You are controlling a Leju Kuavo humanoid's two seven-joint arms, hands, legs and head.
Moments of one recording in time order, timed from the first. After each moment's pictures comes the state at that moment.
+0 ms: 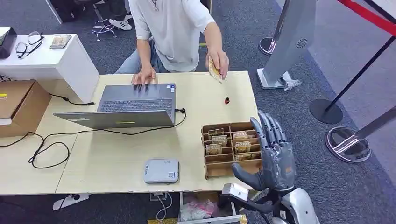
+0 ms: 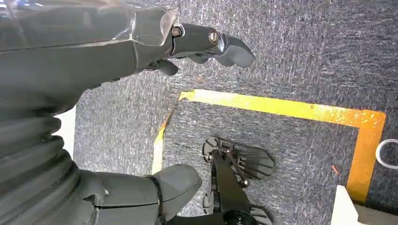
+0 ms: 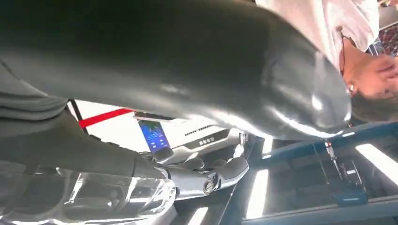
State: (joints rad) left arm -0.02 -0.10 0.20 -0.20 -0.13 0.33 -0.01; right arm 0.12 -0.17 0.37 -1.78 1.25 -0.50 -0.24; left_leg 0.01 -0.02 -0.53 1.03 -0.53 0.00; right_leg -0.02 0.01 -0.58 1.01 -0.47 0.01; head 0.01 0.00
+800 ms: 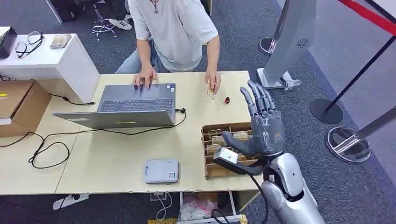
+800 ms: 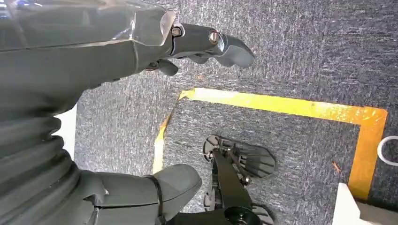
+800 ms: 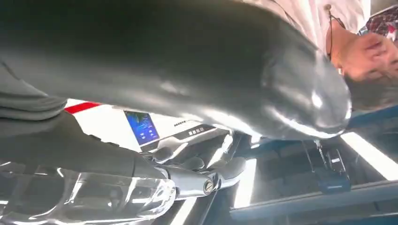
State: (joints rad) left arm -0.02 -0.11 0.20 -0.20 -0.14 0.34 -0.01; right arm -0.18 -0.17 0.42 -1.58 1.18 -0.47 -0.24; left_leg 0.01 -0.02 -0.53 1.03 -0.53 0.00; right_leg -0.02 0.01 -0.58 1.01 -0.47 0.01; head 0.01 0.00
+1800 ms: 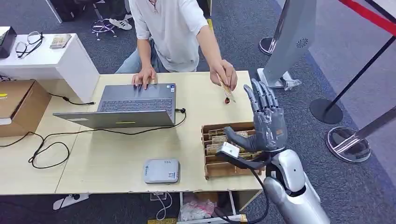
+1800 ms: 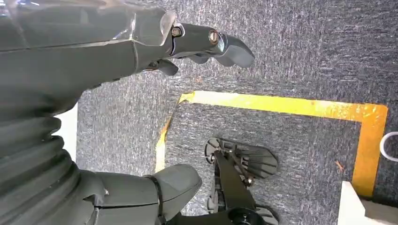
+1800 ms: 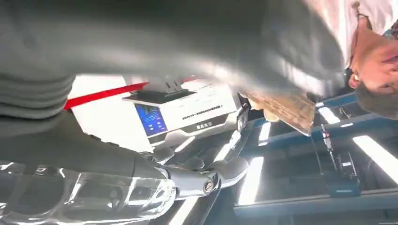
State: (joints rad) left arm -0.02 -0.11 0.20 -0.20 -0.18 0.31 -0.01; right arm -0.21 -0.21 0.42 -1.54 1.21 -0.50 -0.19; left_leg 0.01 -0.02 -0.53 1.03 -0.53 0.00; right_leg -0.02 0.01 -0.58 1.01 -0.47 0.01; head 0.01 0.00
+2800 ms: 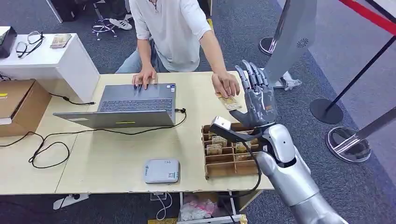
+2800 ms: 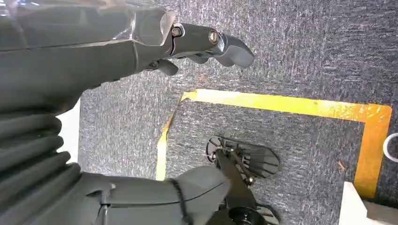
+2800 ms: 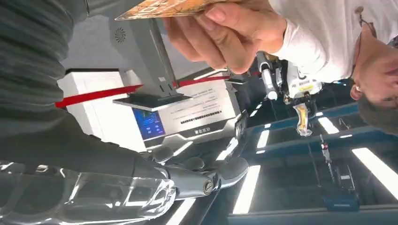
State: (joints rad) left arm -0.02 -0.11 0.20 -0.20 -0.17 0.33 0.00; right arm -0.44 -0.19 0.48 -1.30 1.15 -0.47 -0.18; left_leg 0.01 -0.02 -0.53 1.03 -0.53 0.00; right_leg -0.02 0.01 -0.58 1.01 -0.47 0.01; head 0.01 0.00
